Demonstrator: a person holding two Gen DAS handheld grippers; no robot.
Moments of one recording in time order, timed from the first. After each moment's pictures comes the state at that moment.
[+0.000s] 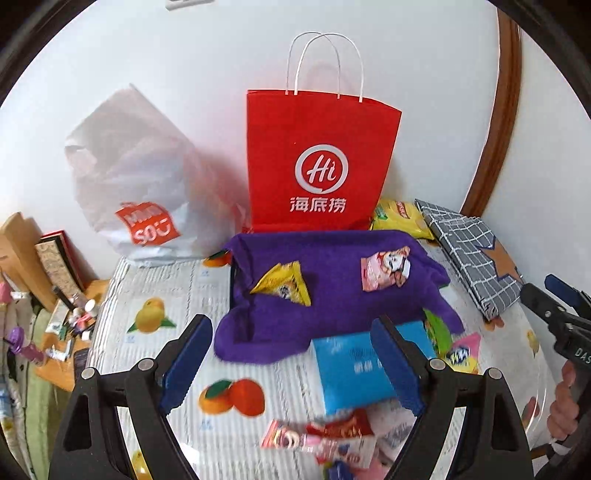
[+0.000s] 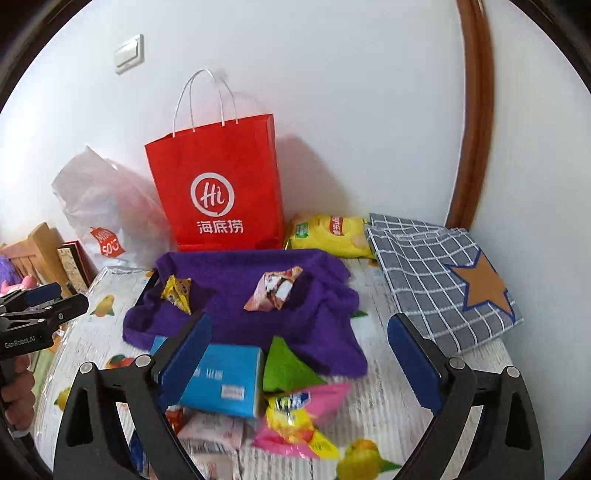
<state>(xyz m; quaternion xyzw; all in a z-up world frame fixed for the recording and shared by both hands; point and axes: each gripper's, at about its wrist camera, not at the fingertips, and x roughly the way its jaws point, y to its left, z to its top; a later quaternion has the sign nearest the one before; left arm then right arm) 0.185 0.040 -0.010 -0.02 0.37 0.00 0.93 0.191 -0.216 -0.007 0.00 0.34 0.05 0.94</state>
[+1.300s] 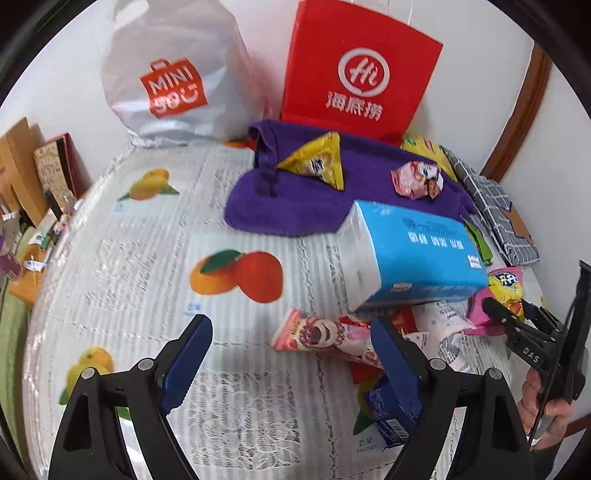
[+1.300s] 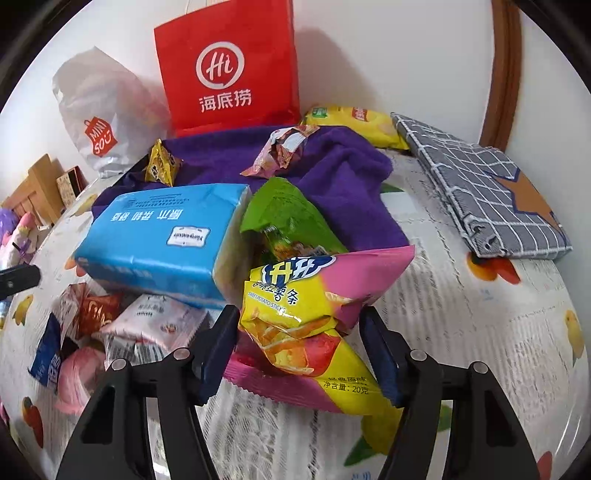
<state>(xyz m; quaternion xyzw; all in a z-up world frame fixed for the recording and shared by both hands) 0.138 0.070 -0.128 -0.09 0.45 0.00 0.89 0.175 -0.215 -0.157 -0.02 0.42 0.08 0.90</state>
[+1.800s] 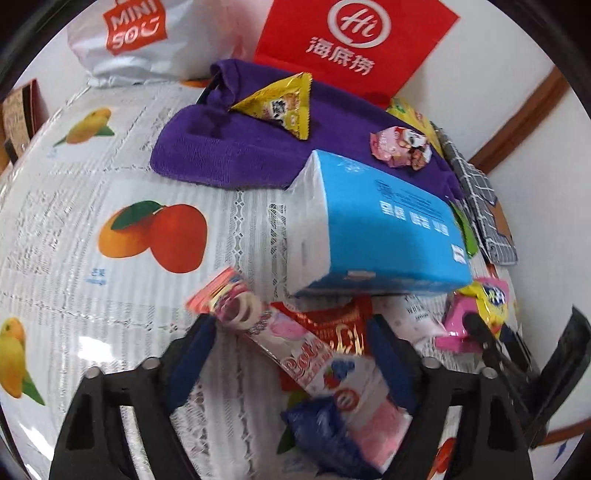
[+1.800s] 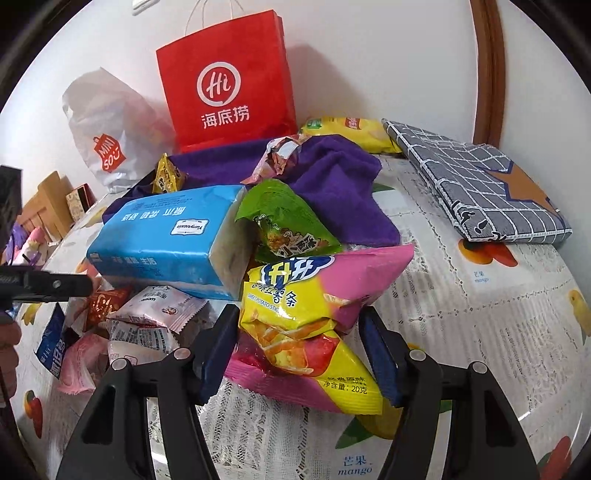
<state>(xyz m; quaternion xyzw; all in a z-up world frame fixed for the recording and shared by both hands) 0.171 0.040 -0.161 -0.17 0.52 -0.04 0.84 0.157 -0.228 -0.164 0.00 0.38 0.09 0.92</state>
